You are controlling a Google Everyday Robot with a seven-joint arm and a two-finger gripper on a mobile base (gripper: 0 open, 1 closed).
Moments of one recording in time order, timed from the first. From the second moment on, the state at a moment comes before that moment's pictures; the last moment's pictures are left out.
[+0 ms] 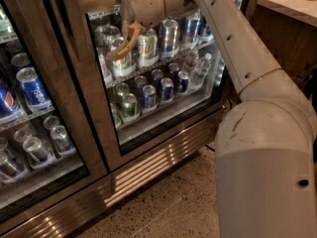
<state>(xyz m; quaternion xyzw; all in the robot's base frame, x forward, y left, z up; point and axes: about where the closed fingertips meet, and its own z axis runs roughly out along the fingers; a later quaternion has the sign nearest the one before) 0.542 0.117 1.037 -0.74 0.11 0.45 0.49</state>
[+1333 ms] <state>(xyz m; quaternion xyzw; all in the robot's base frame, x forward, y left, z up) 0.536 0.114 1.028 -0.74 0.13 0.45 0.49</state>
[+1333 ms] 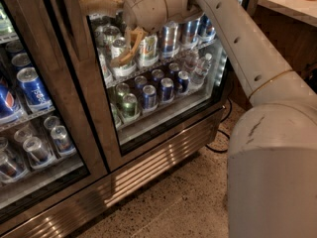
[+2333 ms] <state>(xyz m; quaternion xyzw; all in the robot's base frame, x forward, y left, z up) 0.539 0.116 1.015 -0.74 0.16 0.44 0.48</state>
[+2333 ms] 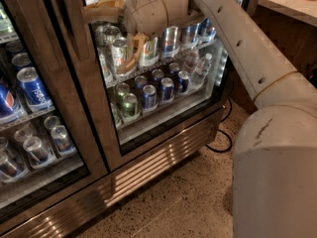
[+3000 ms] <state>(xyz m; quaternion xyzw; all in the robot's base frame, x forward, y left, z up) 0.529 0.111 1.015 -0.74 0.16 0.44 0.48</state>
